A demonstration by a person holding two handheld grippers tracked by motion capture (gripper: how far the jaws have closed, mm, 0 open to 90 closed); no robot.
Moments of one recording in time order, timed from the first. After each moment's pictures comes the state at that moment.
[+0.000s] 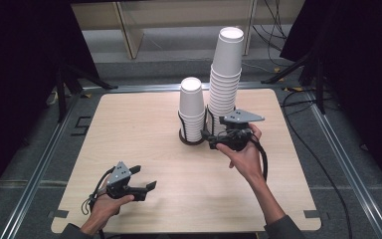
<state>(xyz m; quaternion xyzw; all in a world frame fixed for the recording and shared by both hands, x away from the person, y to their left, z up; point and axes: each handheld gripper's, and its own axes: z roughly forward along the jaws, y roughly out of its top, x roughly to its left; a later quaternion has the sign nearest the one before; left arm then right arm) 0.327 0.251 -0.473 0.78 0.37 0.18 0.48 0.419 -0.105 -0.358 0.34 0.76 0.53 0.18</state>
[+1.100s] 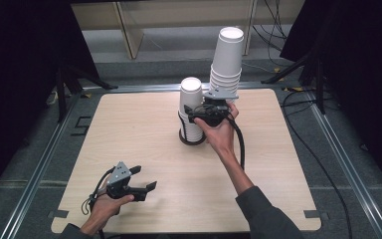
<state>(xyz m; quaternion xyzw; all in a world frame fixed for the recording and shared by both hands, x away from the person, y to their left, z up) 0.327 0.251 -0.473 0.77 0.37 0.17 0.49 0.479 -0.049 -0.342 0.38 0.72 0.53 0.24</state>
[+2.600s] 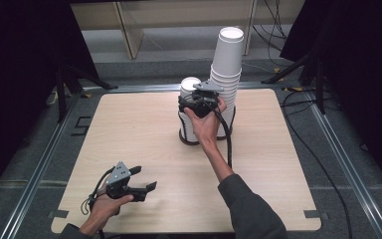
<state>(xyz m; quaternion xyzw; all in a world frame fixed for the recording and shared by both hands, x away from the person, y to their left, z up) 0.326 0.252 -0.472 0.77 0.36 0.16 0.49 0.508 -0.018 -0.346 0.44 0.69 0.50 0.27</state>
